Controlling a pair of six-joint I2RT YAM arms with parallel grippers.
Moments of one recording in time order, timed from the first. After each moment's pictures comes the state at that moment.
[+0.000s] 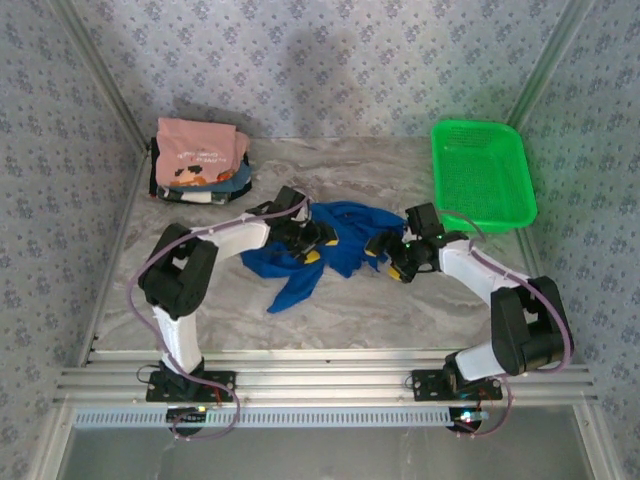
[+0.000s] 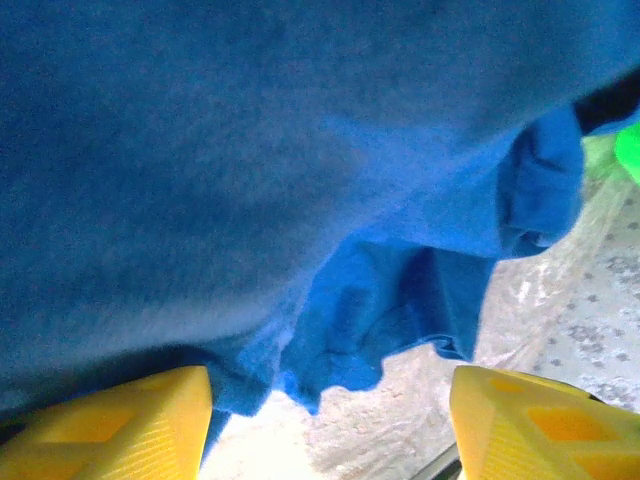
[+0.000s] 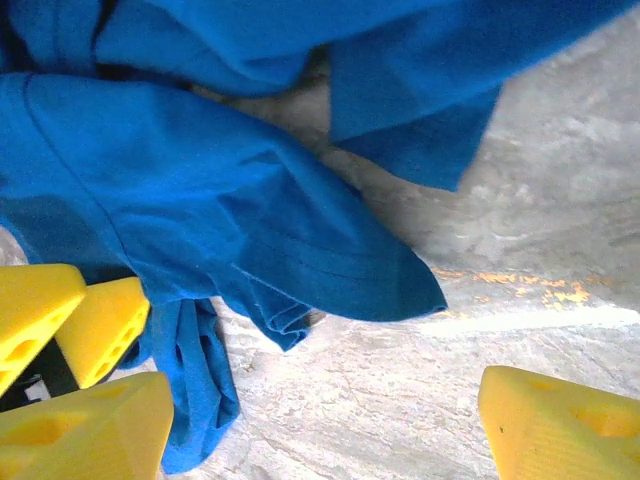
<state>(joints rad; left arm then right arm) -0.60 1.91 1.22 -0.31 0.50 -1.04 0.29 1.43 0.79 -0.42 -0.43 0.93</state>
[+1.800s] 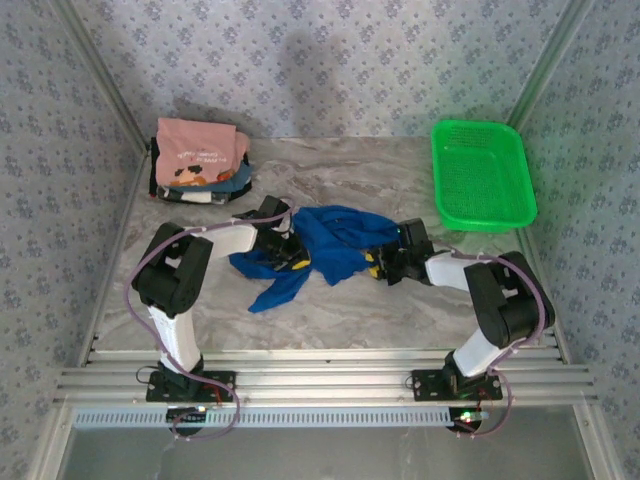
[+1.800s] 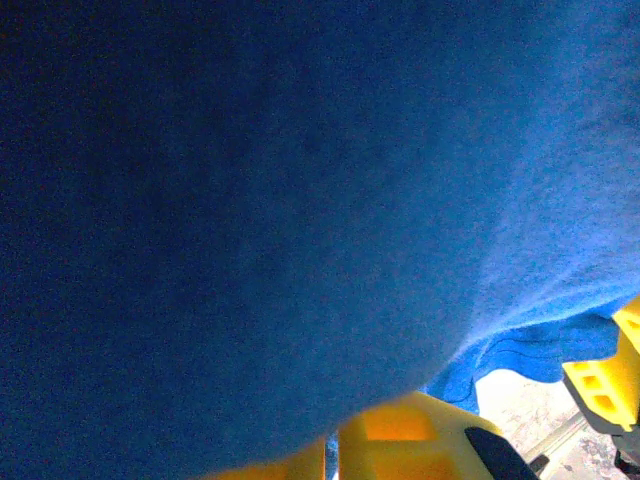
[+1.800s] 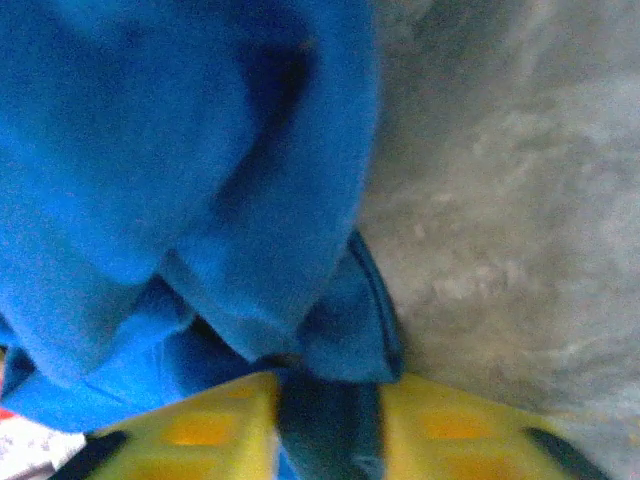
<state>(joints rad) -0.51 1.88 1.10 -0.38 0.51 -0.88 0.34 1.61 0.63 0.09 -0.41 1.55</state>
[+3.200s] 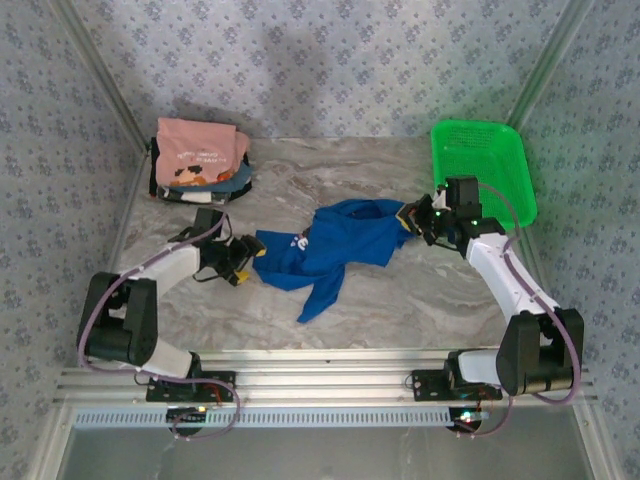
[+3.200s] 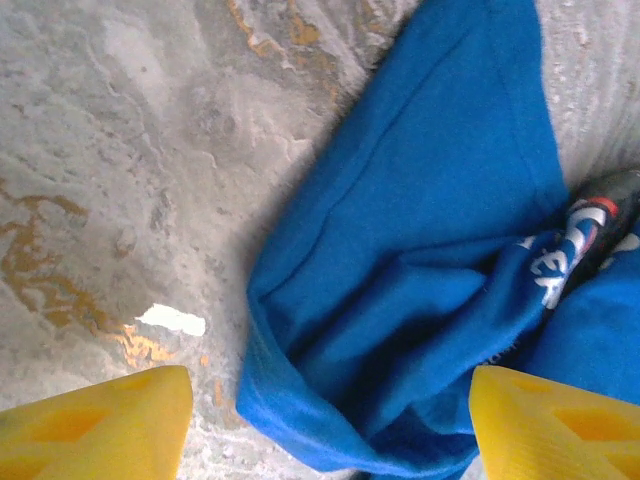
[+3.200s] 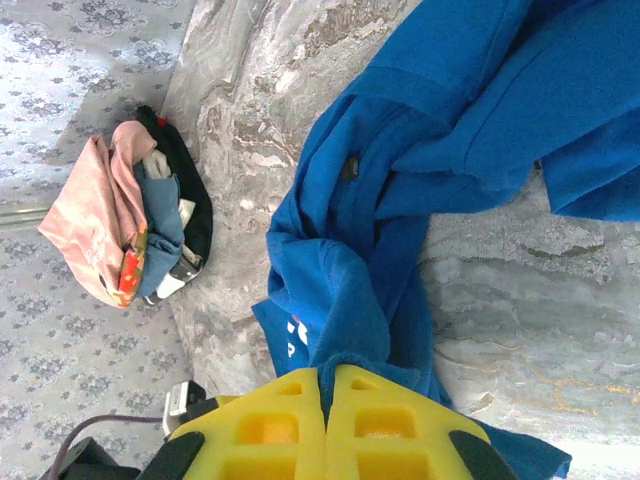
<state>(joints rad) -0.21 1.49 0.76 -0.38 0.44 -1.02 0.11 1.30 0.96 -0.40 -0.49 0.97</state>
